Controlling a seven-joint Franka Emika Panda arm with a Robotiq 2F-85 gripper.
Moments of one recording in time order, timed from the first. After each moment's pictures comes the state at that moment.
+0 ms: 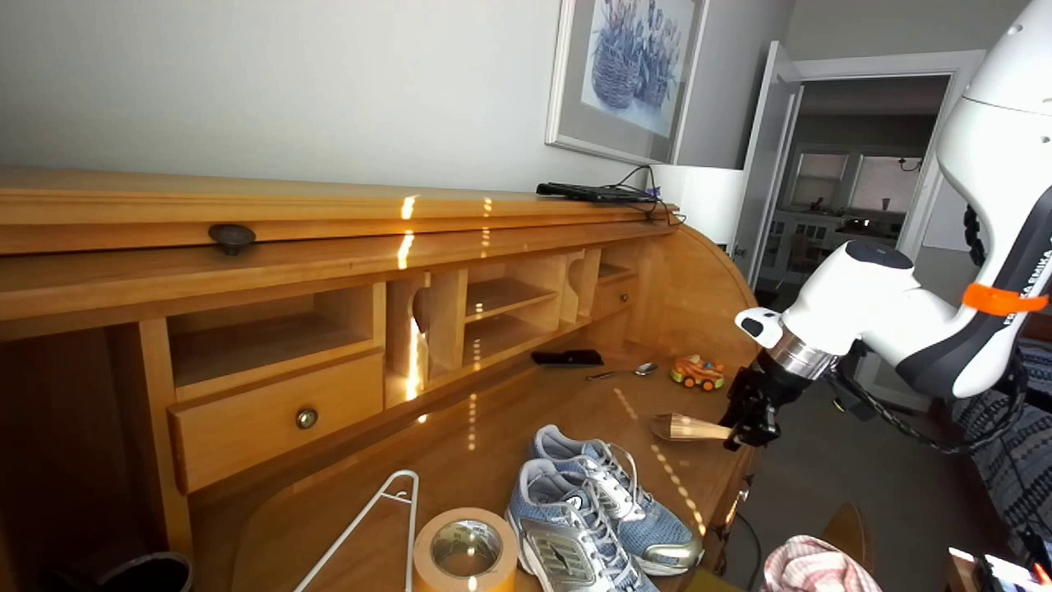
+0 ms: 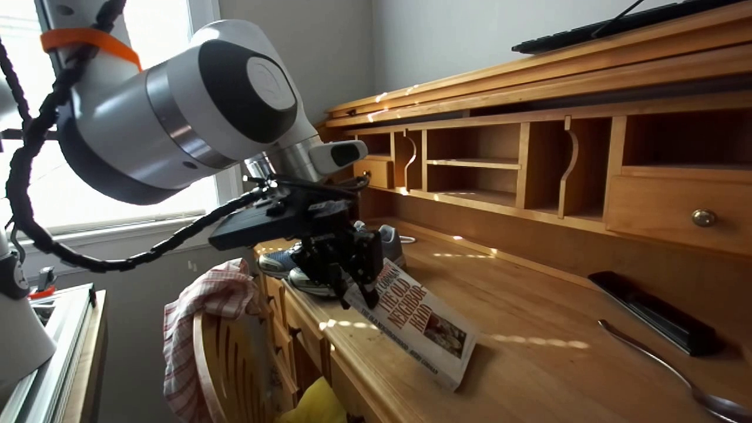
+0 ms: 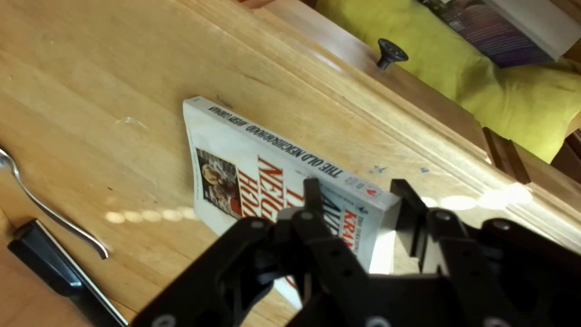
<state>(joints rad) -0.40 0.24 -0.39 -2.56 -1.53 3.36 0.35</state>
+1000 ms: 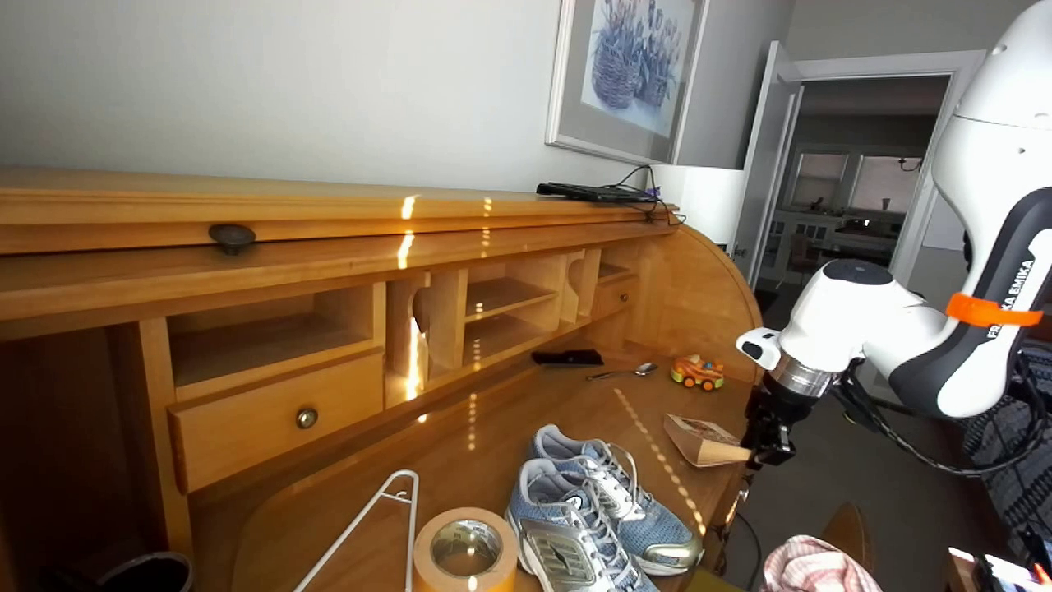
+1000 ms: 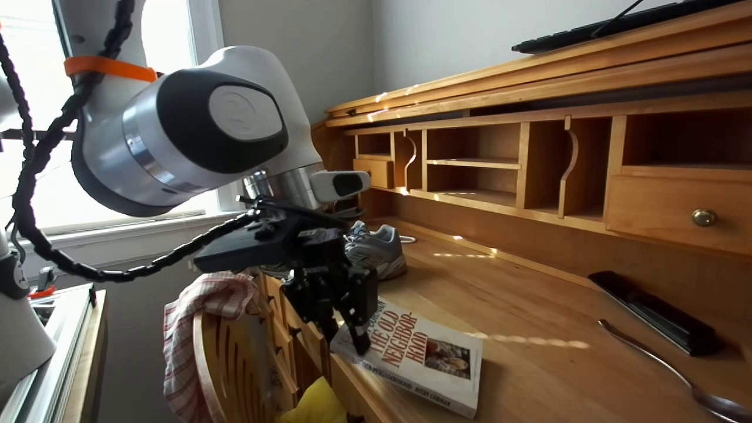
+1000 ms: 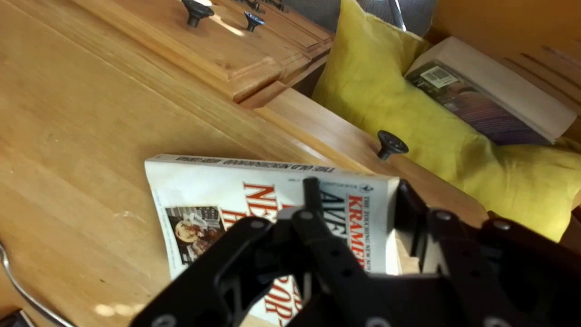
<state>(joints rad) -0.43 0.28 -0.36 -2.61 -1.27 3.22 0.09</state>
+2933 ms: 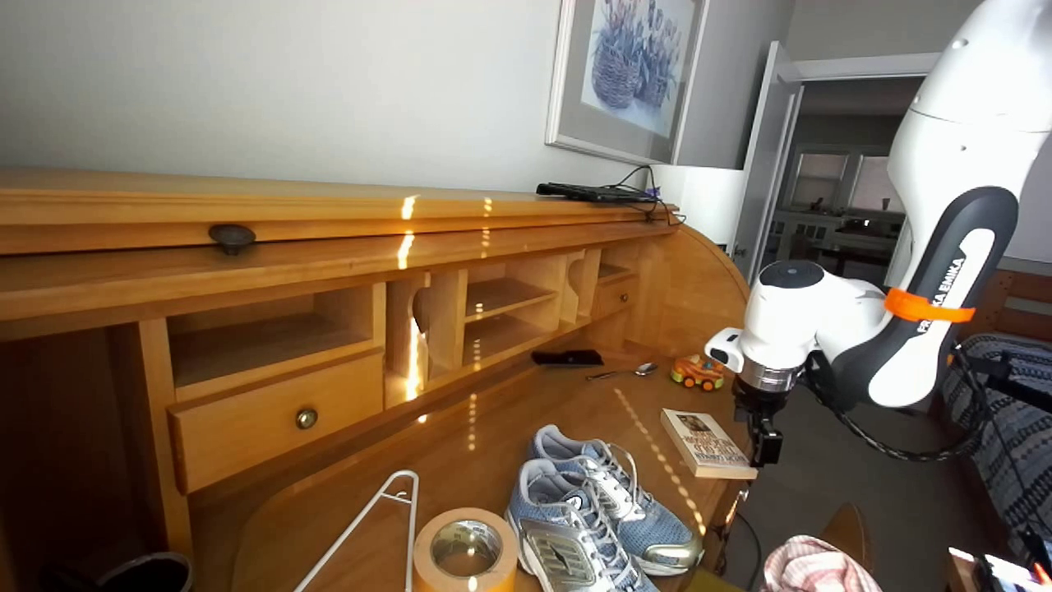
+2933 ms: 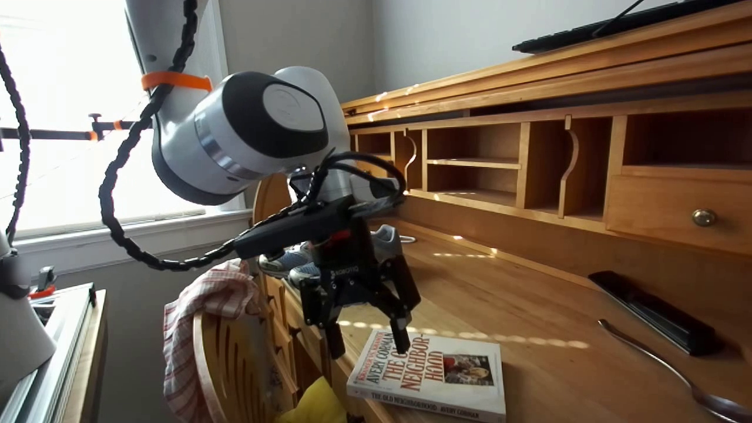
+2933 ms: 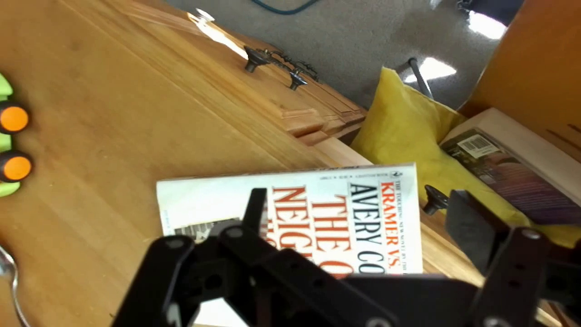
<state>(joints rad) -0.13 0.33 -0.52 -2.53 -1.05 2.99 -0.08</state>
